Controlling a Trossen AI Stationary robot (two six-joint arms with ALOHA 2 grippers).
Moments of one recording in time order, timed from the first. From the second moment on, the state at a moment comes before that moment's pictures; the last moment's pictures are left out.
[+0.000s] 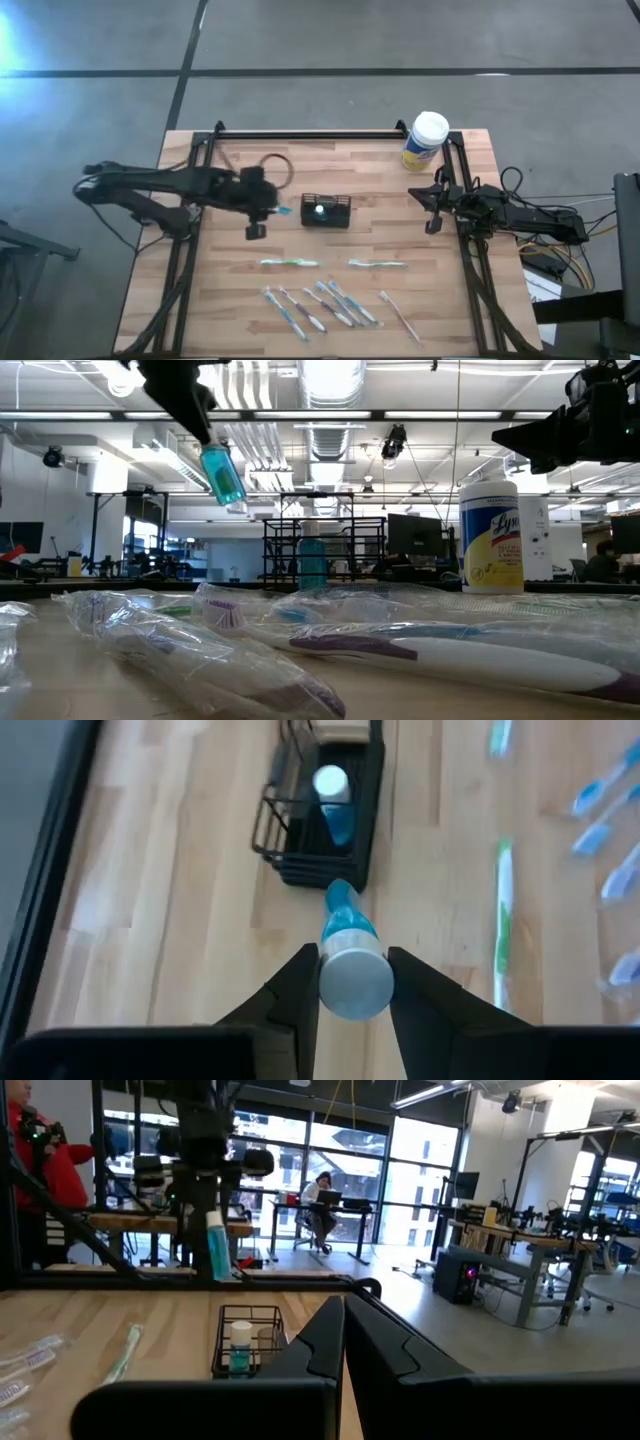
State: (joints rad) left arm -0.07 1.16 1.11 -0.89 -0.22 -0.08; right arm -0.11 0.03 0.01 0.17 0.14 -0.10
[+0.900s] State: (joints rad) left arm -0.05 0.66 0.60 -0.36 -0.13 -0.37; right arm -0.11 0.03 0.01 0.18 0.14 -0.09
